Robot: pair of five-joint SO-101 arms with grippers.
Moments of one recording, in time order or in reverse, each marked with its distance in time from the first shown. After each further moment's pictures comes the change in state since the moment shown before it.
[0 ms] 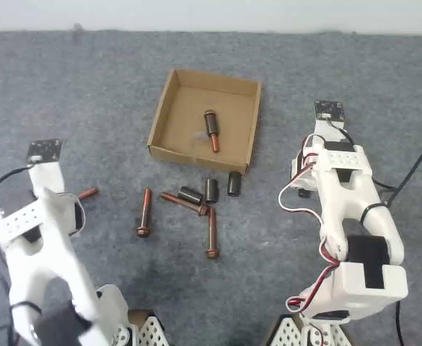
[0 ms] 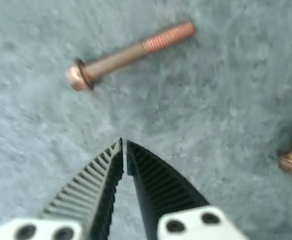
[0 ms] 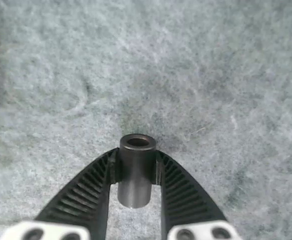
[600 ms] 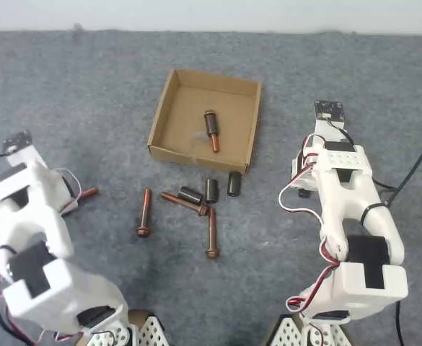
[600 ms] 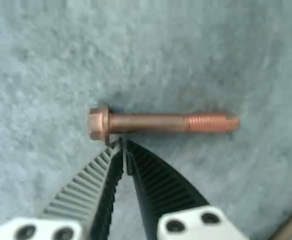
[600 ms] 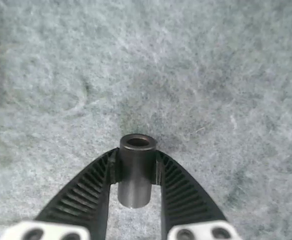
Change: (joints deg) left arm 0.5 26.6 -21.0 -3.4 23.4; right arm 0.1 0.0 0.0 0.0 0.0
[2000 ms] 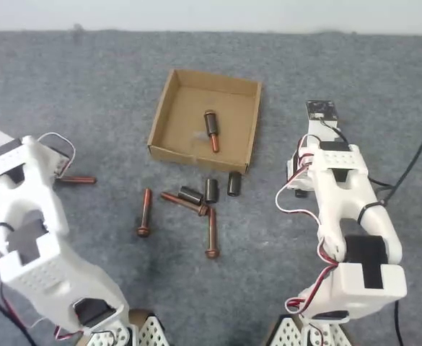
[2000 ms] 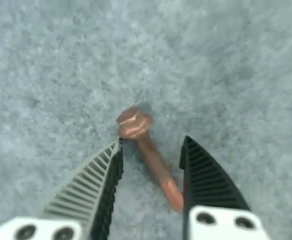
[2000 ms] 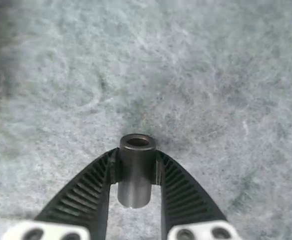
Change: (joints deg) left arm 1.4 12.7 -17.4 -2.5 33.1; right arm -1.4 0.0 0.0 0.0 2.1
